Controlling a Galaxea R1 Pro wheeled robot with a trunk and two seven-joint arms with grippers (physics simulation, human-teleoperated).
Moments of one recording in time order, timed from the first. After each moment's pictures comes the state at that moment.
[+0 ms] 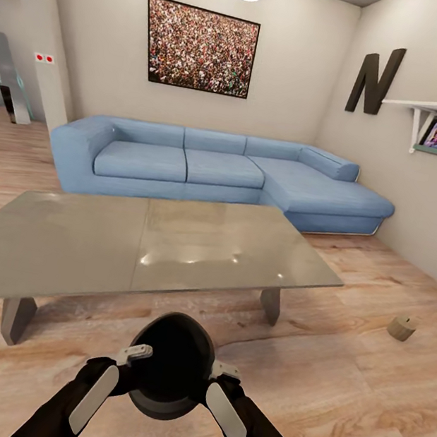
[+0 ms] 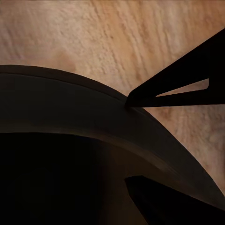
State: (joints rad) left arm -0.40 -0.06 -0.14 -0.94 0.57 0.68 0.31; right arm -0.58 0.12 0.70 -0.72 -0.97 0.46 -0.54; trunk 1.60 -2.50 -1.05
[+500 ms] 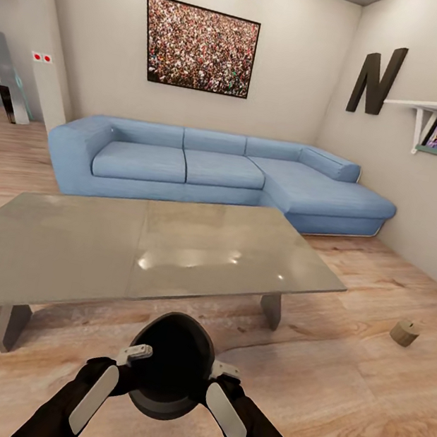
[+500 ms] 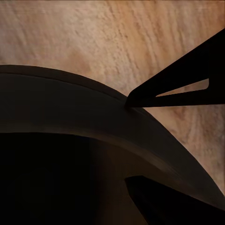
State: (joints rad) left arm -0.40 -0.06 -0.14 -0.94 0.57 0.68 0.31; right arm -0.58 0.12 0.70 -0.72 -0.97 0.46 -0.54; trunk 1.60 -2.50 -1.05
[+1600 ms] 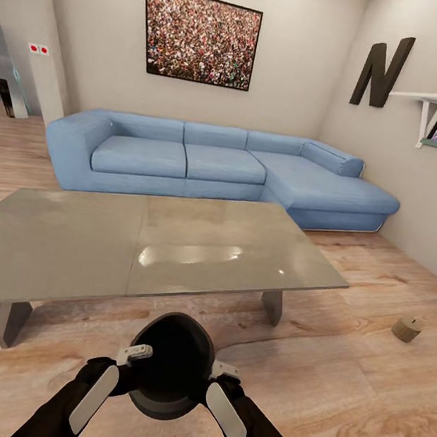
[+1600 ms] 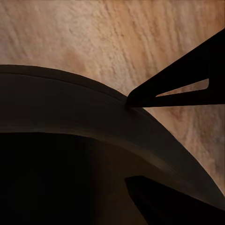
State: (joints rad) left arm -0.40 -0.06 -0.14 -0.94 0.57 0.68 0.31; right arm -0.58 0.12 0.70 -0.72 -0.97 0.47 -0.54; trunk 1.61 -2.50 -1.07
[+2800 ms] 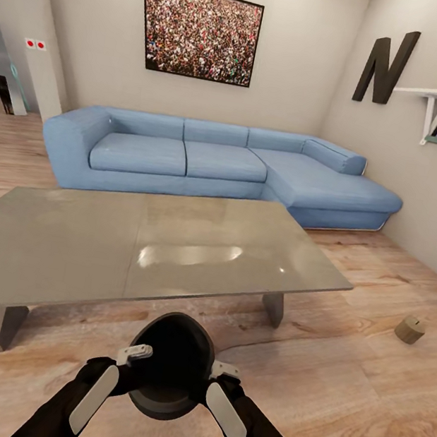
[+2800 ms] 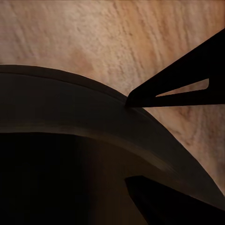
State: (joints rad) left arm -0.40 -0.06 -0.14 -0.94 0.57 0.68 0.31; right arm -0.58 0.12 0.70 -0.72 -0.97 0.47 -0.54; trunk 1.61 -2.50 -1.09
